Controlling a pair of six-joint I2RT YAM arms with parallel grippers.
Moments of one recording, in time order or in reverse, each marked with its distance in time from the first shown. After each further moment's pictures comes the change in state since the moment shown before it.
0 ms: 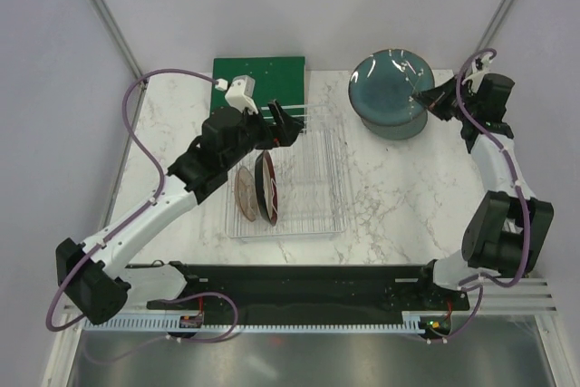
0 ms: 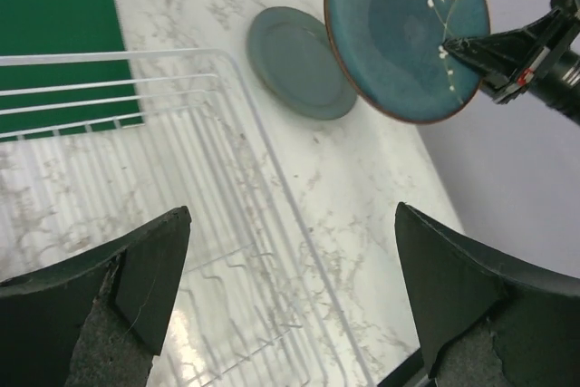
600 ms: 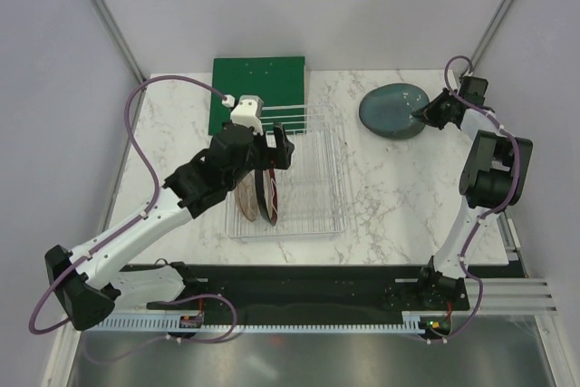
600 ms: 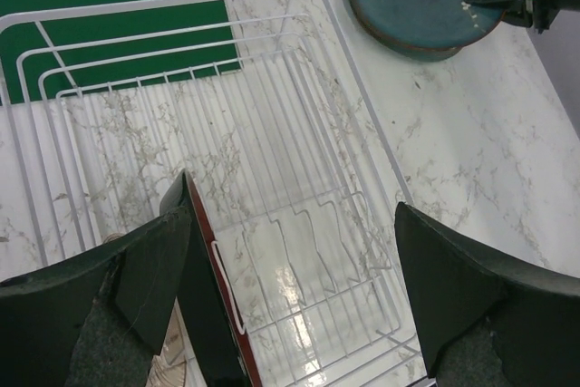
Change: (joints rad) left arm -0.141 -0.083 -0.003 -0.266 -0.291 0.158; right arm -0.021 0.568 0.326 -0.199 0.210 -0.070
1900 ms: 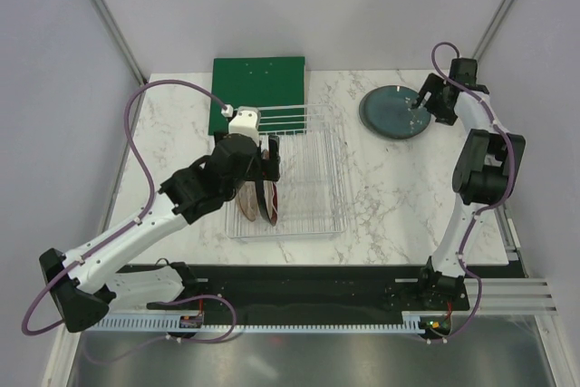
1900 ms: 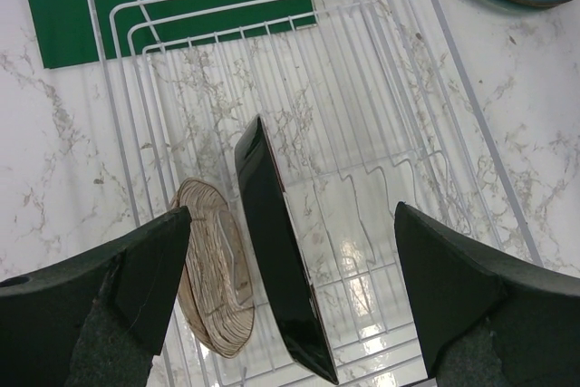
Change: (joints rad) left arm -0.053 -0.037 0.001 -0.180 -0.156 0.039; right arm 0.071 0.070 0.254 -0.279 0.326 -0.220
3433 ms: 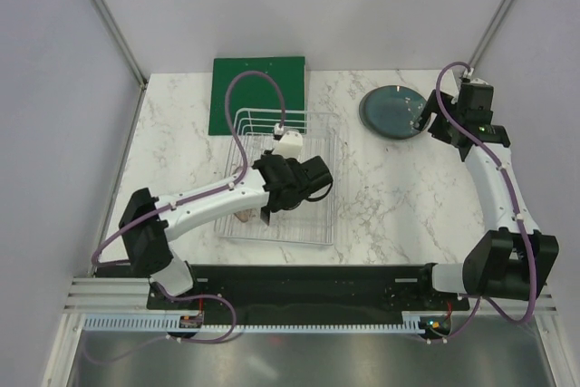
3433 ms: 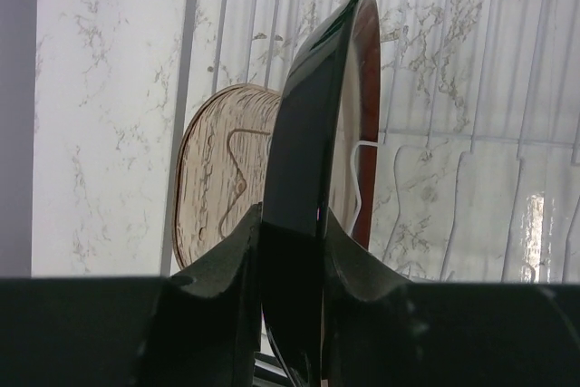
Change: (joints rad) left arm -0.213 0.492 0.271 -0.587 -0.433 -0.426; right arm 0.086 -0.774 -0.527 -0.038 0.084 -0.036
